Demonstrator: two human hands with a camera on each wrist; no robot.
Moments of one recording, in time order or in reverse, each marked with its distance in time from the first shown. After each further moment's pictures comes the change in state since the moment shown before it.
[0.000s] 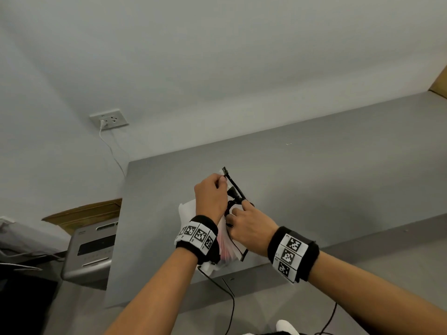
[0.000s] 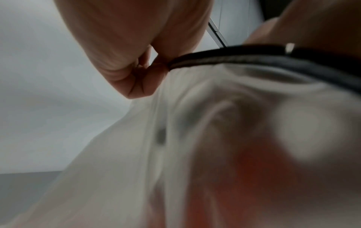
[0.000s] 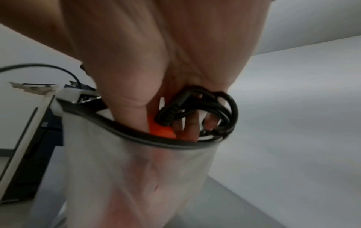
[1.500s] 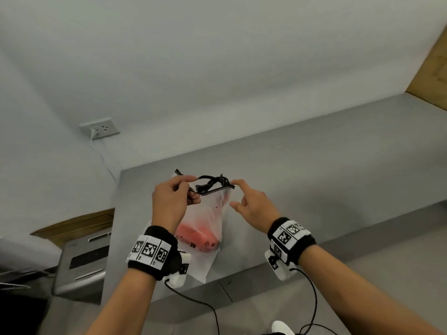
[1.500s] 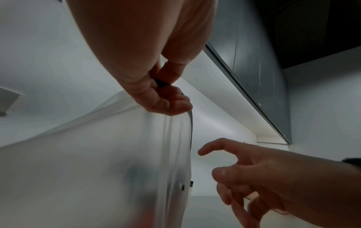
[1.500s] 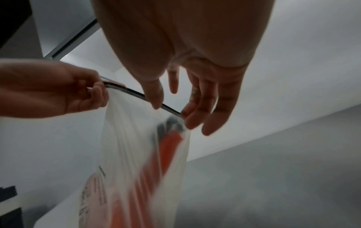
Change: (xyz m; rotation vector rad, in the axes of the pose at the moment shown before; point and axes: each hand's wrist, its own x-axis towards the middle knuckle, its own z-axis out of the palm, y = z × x) left_hand -0.013 0.003 -0.084 -0.480 -0.034 -0.148; right_hand 0.001 0.040 0.032 1.008 0.335 0.655
